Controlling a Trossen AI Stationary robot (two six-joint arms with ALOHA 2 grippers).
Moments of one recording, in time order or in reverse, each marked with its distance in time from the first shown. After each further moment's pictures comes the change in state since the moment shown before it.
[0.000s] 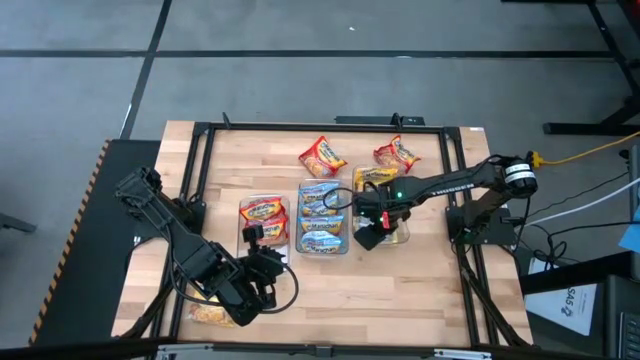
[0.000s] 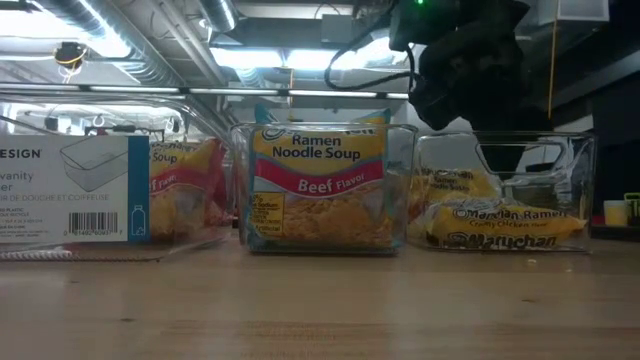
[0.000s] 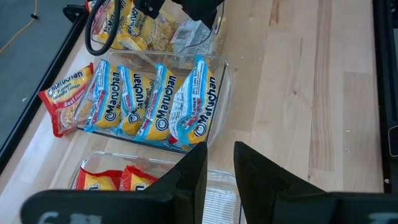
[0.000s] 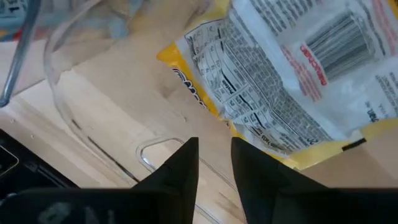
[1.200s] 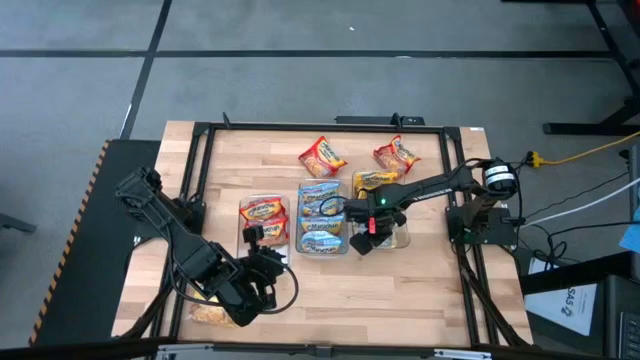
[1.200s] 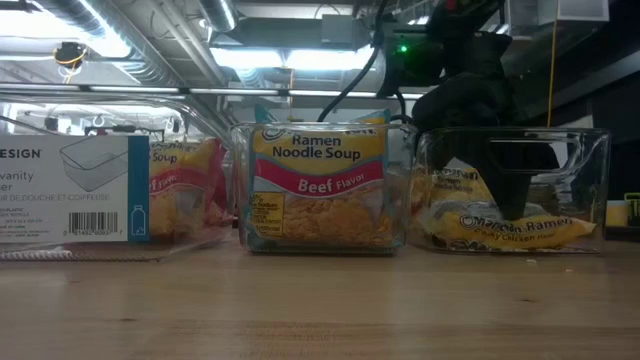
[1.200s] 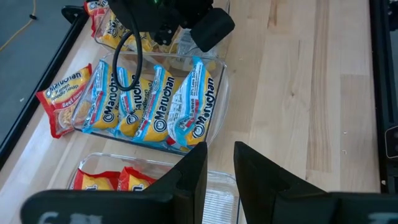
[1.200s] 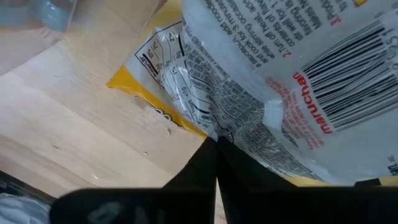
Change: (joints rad) left arm -0.003 0.000 0.000 0.008 0.000 0.000; right arm -0.001 0.159 -0.001 0.032 -0.048 -0.004
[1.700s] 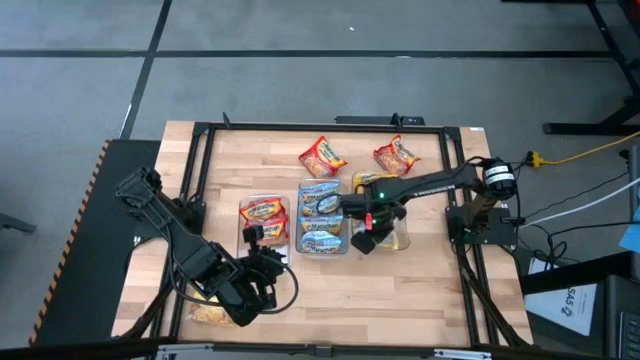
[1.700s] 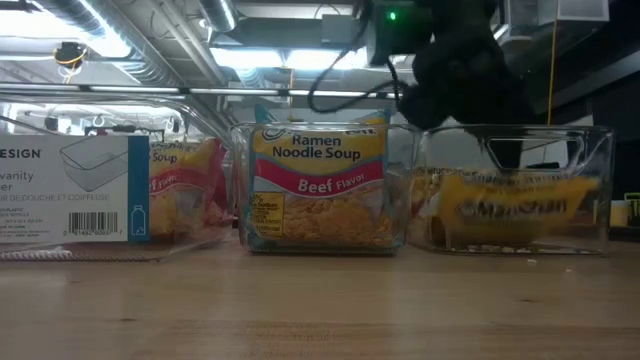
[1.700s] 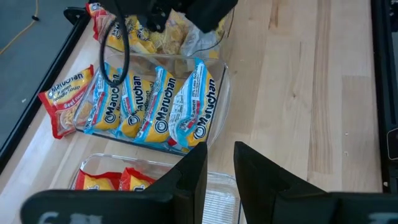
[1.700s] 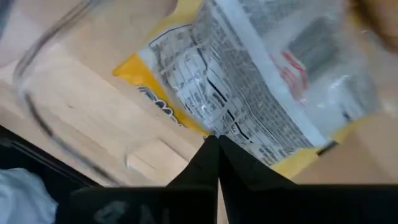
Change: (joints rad) left arm 0.000 0.000 0.000 0.000 -0.007 0.000; right arm 0.000 -0.006 0.186 -0.257 0.002 -0.127
